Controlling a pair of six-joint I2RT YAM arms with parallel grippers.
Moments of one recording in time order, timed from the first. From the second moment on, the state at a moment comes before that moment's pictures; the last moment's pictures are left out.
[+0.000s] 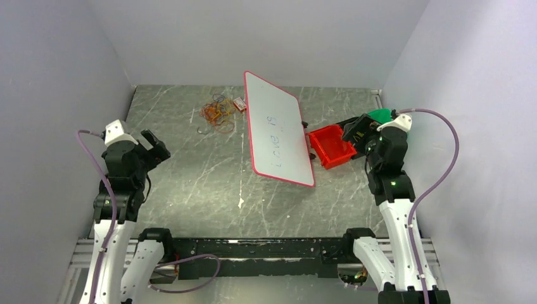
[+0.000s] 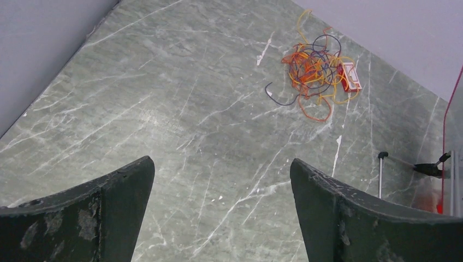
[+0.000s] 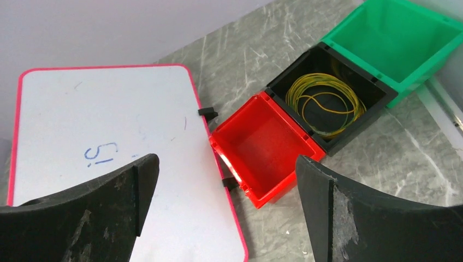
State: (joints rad) left arm -0.02 0.62 0.82 -0.59 -0.28 -0.46; right arm 0.02 0.78 0.87 -0.36 0.13 0.43
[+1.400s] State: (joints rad) left arm -0.04 1.85 1.59 -0.35 0.04 -0.29; right arm 0.02 0.81 0.79 -0.40 -0.13 0.42
